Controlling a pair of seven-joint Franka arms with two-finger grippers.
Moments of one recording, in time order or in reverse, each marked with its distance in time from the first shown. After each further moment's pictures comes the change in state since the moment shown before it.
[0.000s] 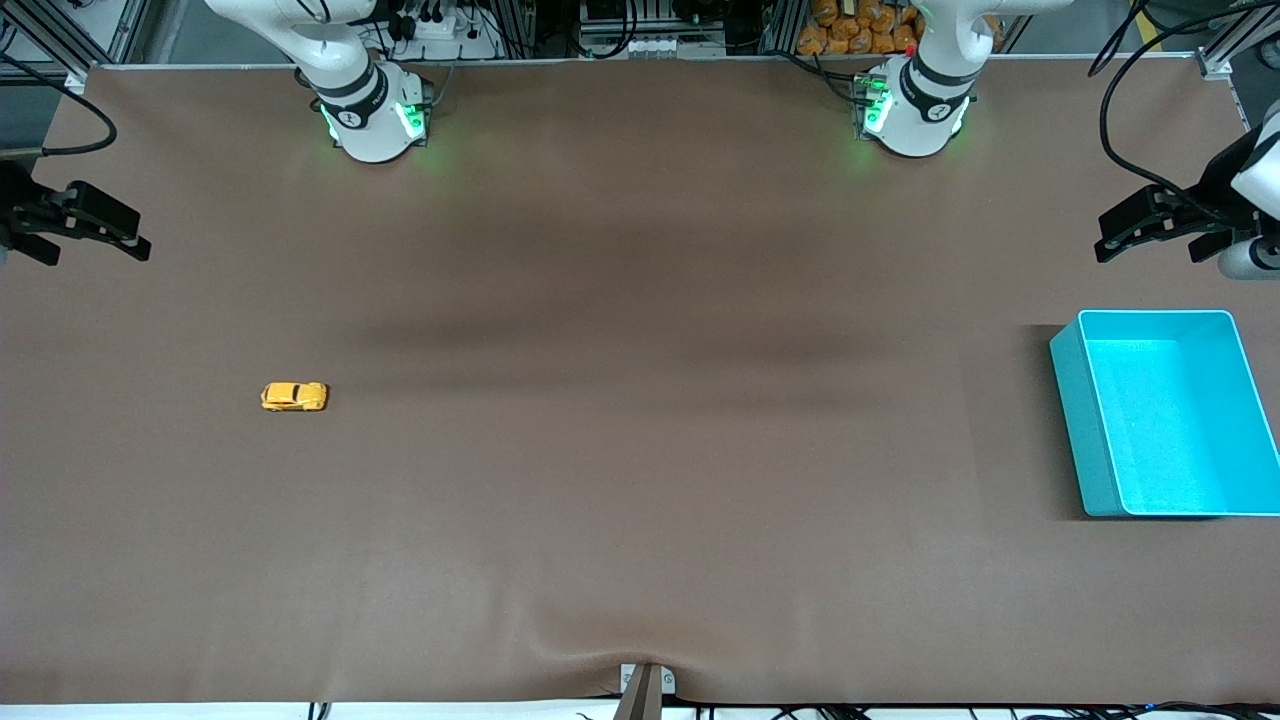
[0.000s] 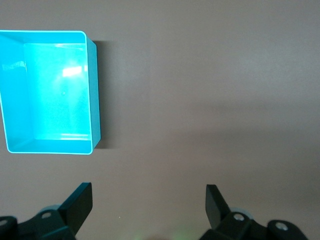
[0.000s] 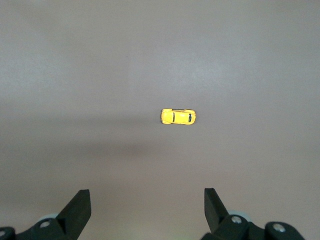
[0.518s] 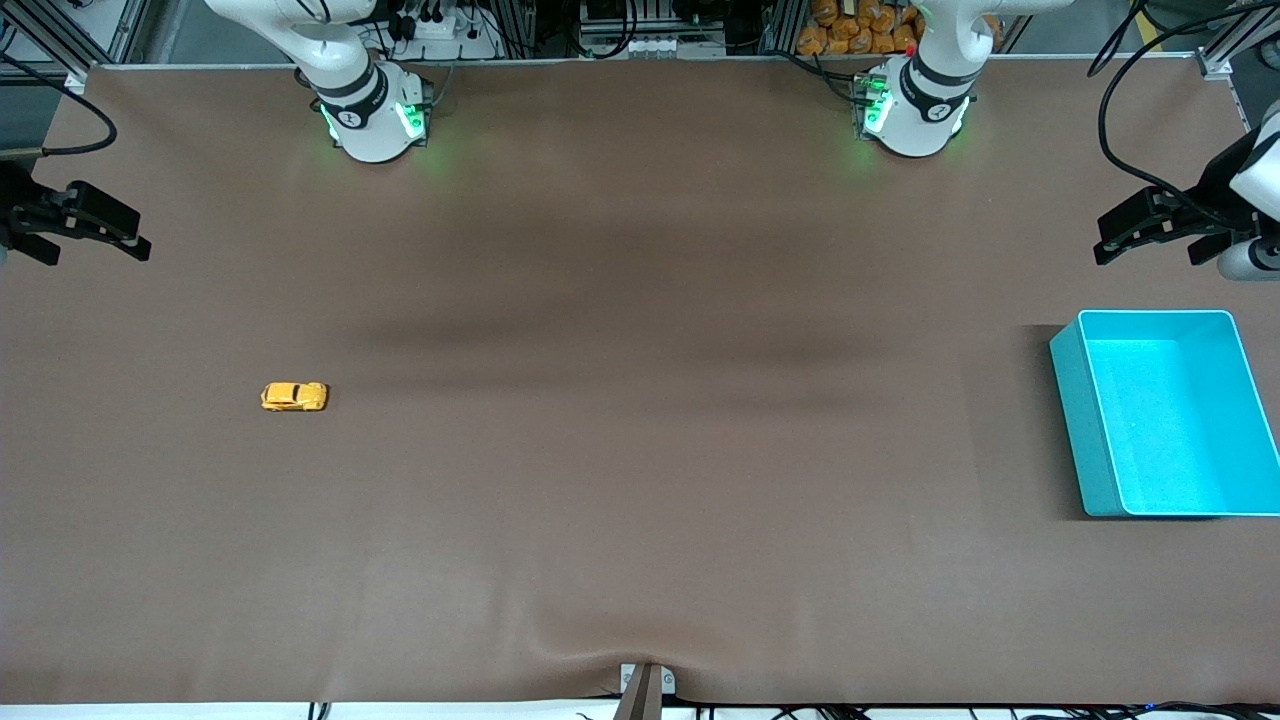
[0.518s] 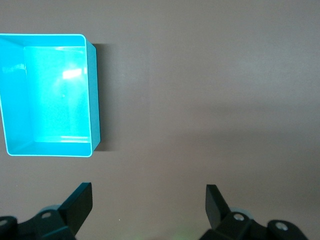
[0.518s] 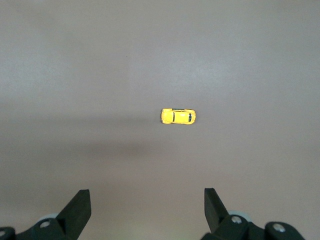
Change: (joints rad) left arm 0.000 0.000 -0.002 -0.002 0.000 0.011 0.001; right arm 0.000 0.000 0.000 0.000 0.000 -0.003 0.000
